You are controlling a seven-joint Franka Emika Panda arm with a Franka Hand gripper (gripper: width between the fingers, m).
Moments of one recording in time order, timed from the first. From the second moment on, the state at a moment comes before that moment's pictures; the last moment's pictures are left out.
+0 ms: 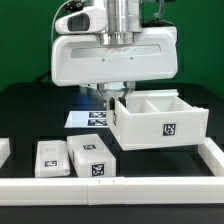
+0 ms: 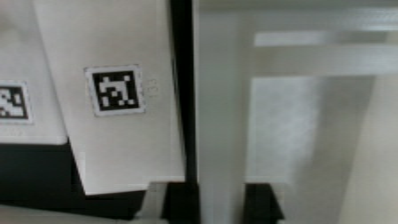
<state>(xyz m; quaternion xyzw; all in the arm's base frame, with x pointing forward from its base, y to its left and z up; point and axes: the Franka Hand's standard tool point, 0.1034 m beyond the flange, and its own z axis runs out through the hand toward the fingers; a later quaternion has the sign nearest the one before) 0.553 -0.016 0.096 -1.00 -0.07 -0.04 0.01</state>
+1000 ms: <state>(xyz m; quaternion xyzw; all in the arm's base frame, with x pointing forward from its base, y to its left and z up) 0.561 -0.024 0.092 -0.89 -0.45 -0.05 -0.03</state>
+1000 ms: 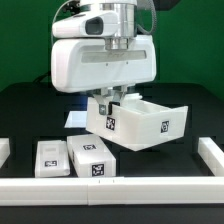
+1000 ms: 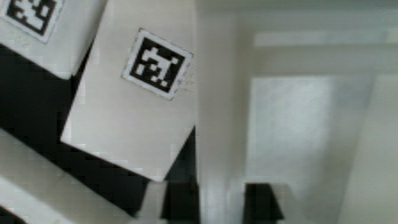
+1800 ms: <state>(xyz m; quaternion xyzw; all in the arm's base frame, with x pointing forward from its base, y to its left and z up) 0.620 0.041 0.111 -0.72 -0.69 -0.05 -0.07</state>
